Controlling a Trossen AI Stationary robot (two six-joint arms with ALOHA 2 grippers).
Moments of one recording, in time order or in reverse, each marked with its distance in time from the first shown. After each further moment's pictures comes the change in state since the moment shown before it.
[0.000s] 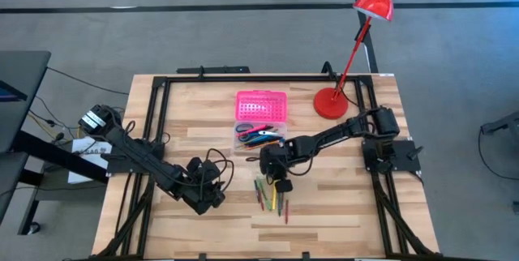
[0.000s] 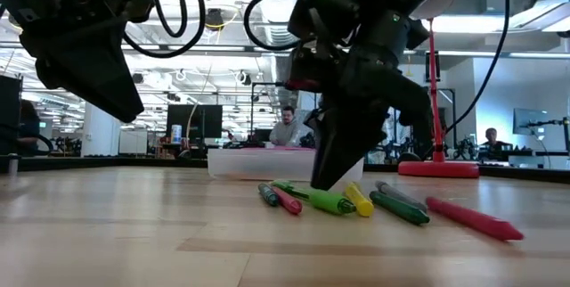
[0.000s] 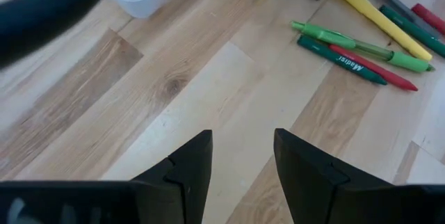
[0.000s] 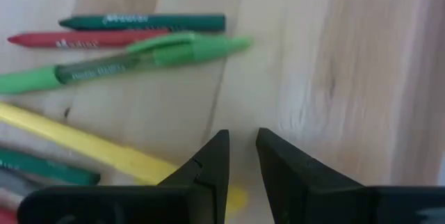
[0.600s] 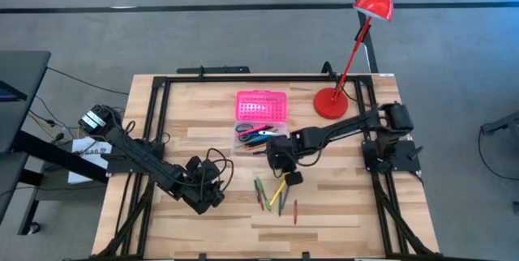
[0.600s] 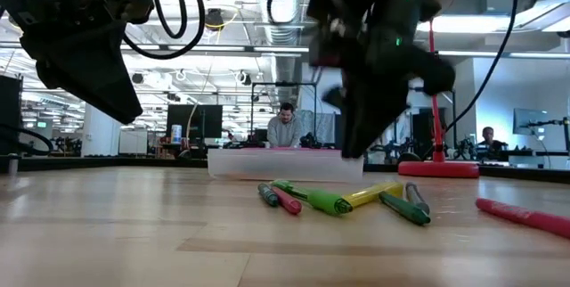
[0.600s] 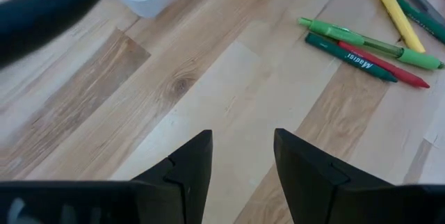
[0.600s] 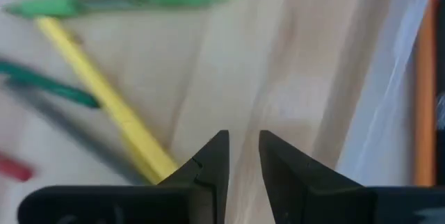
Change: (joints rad) left arm 0.000 0.000 0.000 -0.023 0.001 0.004; right arm -0.021 -0.137 -0.009 -0.192 0.013 -0.103
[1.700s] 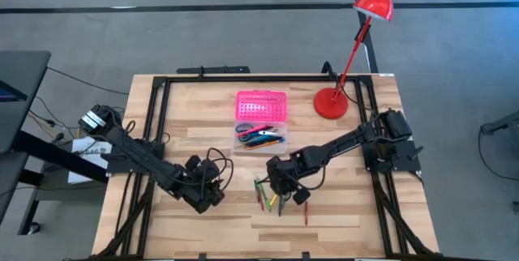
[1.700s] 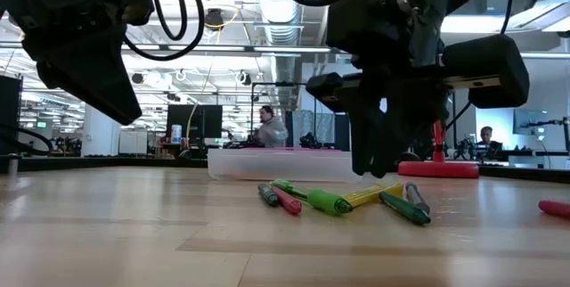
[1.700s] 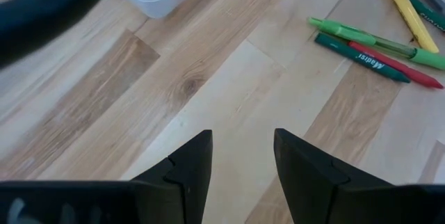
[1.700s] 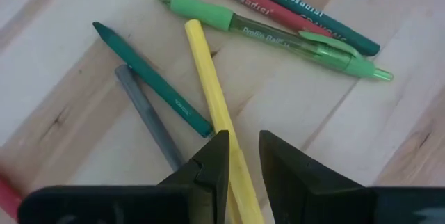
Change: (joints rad) left arm 0.009 0.000 0.000 -0.019 -0.005 0.000; right arm 0.162 0.047 -0.005 0.102 -0.033 -0.245
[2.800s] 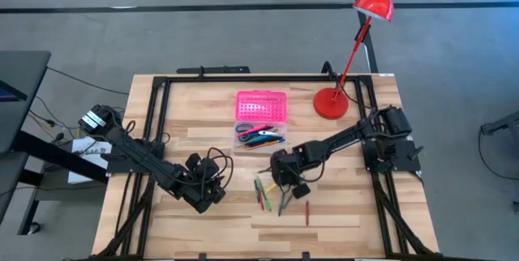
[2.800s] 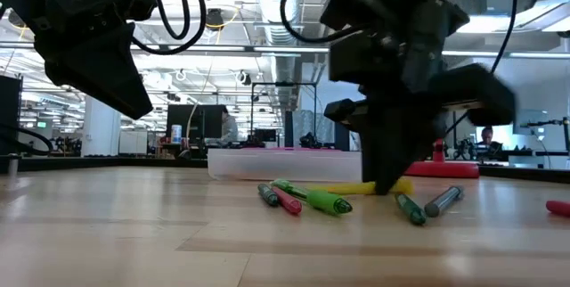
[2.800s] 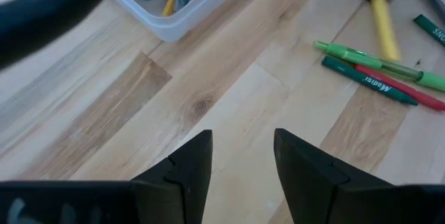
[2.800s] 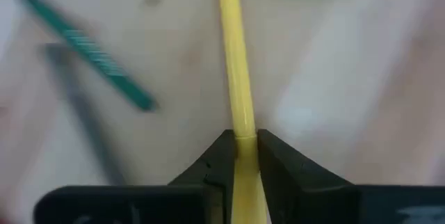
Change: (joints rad) left arm 0.000 0.000 0.000 -0.002 -0.072 0.000; right arm -0.087 -0.006 -0.094 0.032 0.041 0.130
